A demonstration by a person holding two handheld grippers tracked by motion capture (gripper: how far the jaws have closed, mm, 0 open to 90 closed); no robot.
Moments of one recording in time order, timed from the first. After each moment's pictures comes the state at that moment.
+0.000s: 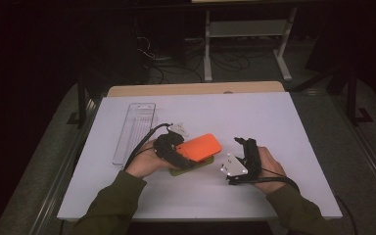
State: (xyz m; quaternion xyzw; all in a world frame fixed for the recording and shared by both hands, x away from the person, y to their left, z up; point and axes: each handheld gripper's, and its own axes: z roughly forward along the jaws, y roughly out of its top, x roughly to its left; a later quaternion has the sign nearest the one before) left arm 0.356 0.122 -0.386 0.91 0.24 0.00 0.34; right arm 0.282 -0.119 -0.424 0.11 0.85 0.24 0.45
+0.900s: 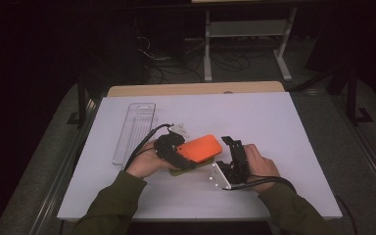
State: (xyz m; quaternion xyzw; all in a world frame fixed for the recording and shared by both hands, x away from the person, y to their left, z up) left arm 0.356 0.120 -0.387 0.91 0.23 0.00 0.34; right arm 0.278 -0.090 -0.432 -0.01 0.81 0.19 0.55
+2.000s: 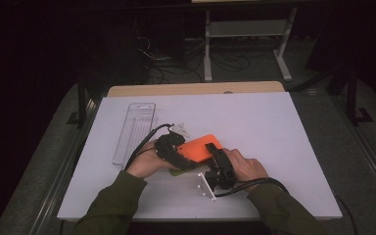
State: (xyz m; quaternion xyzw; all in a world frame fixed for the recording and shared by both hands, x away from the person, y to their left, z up) left arm 0.356 0.120 -0.385 0.91 0.22 0.00 0.34; right arm 0.270 -0.059 -0.444 -0.08 0.78 0.18 0.60
